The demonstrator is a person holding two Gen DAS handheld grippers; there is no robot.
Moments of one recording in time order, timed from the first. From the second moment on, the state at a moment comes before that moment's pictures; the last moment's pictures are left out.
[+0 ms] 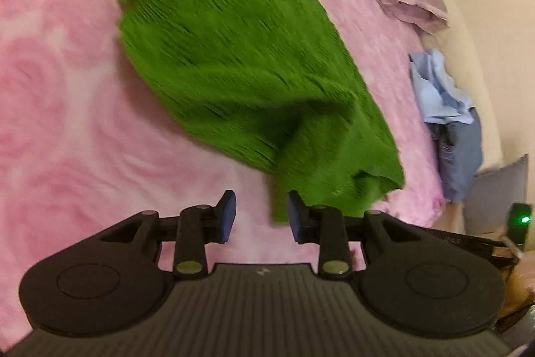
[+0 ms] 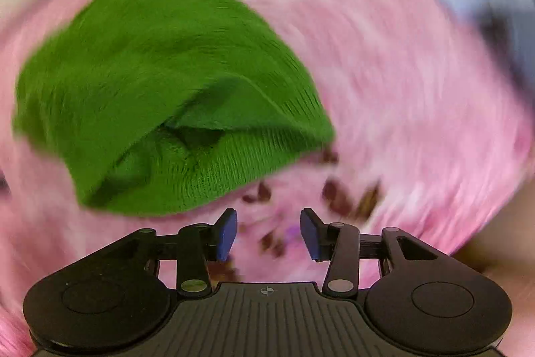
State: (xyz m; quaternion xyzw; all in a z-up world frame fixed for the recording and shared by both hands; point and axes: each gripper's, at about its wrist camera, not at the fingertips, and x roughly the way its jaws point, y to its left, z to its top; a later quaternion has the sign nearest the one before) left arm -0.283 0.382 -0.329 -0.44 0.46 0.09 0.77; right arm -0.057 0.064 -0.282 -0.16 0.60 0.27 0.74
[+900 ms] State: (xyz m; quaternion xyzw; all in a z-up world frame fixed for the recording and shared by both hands) left arm -0.427 0.226 -0.301 -0.52 0.44 0.33 0.65; right arm 0.067 -0.031 -0.310 -0.06 0.66 0.33 0.67
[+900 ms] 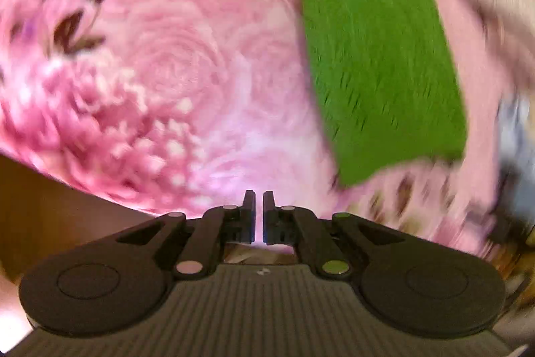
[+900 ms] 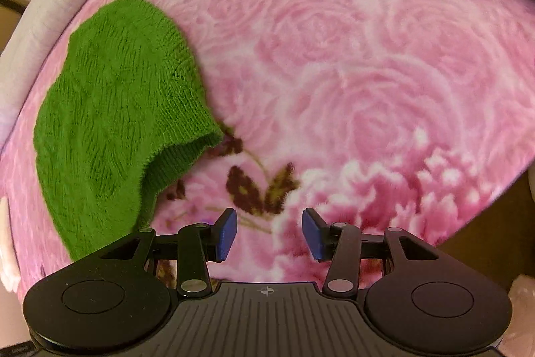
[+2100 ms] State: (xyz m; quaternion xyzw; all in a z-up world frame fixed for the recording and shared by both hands) left arm -0.393 0.262 -0.374 -0.54 0.37 0.40 0.65; right arm 0.056 0.006 -0.389 0.11 0.70 0.42 0.56
